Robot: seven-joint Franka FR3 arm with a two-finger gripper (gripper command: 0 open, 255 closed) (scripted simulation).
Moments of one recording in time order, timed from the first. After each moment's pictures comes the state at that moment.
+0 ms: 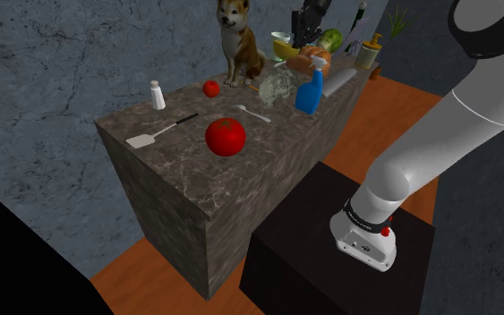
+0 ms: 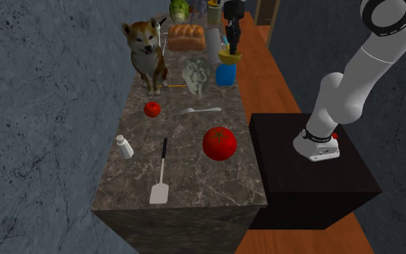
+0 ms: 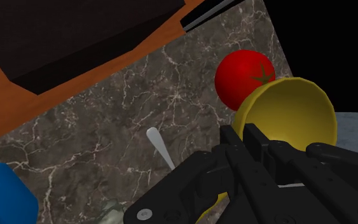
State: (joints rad) arm -0.19 -0.17 -0.30 -1.78 0.41 1.35 -0.04
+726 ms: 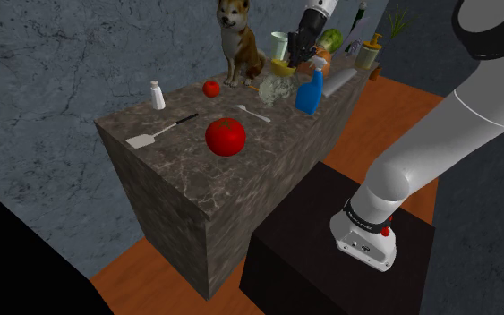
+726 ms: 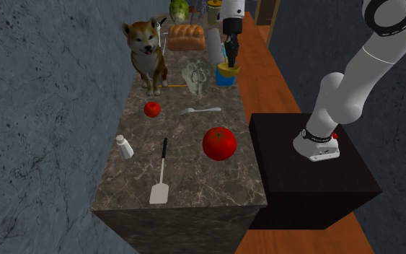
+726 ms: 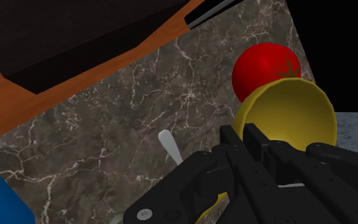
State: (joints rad) arm -0.19 -0.19 -0.30 -1.94 0.40 1.48 -0.10
